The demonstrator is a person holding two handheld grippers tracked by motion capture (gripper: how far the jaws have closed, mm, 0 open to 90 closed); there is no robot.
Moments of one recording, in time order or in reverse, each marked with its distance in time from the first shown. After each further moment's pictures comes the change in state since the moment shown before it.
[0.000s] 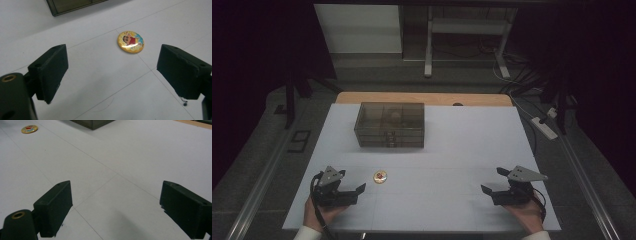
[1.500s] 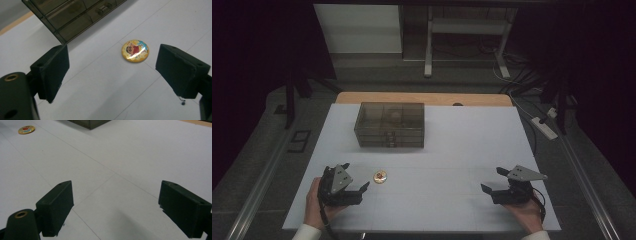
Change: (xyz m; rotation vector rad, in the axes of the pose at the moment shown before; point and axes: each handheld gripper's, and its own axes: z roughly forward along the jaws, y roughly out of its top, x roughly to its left) left arm -0.020 0.016 -0.001 -0.021 0.124 0.307; right arm -0.001 -0.001 0.002 0.003 -0.008 0.015
